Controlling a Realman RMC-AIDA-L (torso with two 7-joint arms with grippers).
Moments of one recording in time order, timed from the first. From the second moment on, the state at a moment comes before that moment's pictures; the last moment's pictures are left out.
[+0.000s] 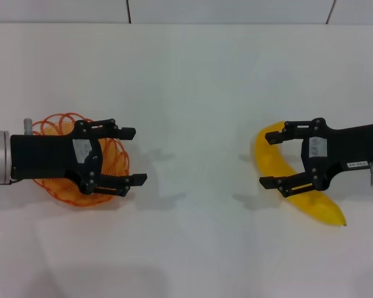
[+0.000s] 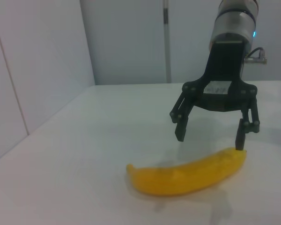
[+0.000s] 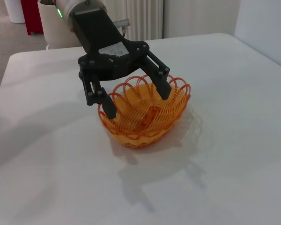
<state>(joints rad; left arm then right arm) -0.46 -1.95 1.21 0.73 1.68 1.46 -1.12 0.35 2.03 -1.11 -1.06 -1.96 -1.52 1.45</state>
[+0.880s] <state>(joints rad) -0.45 -1.99 1.09 0.74 1.69 1.46 -1.10 0.36 2.03 -1.10 -1.02 -1.92 -1.52 1.37</state>
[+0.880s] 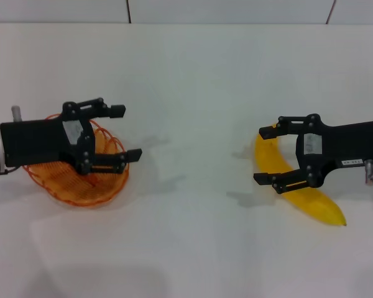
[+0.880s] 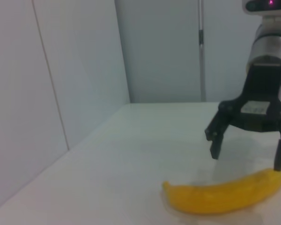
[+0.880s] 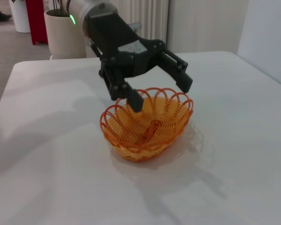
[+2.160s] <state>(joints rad) -0.45 -1.91 0.85 1.03 2.09 1.43 -1.95 0.36 2.03 -1.10 -1.02 -1.93 -1.52 1.38</state>
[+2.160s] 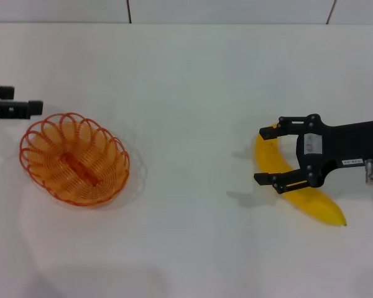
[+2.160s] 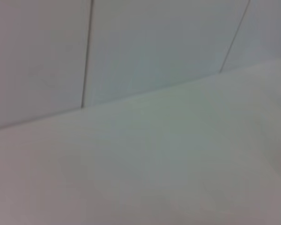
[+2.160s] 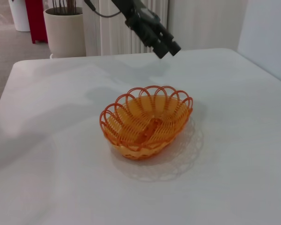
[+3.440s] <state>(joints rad) -0.58 -2.02 0.86 0.93 2.46 1.21 -1.94 0.38 2.03 -1.11 -1.00 -1.93 -1.52 1.39</state>
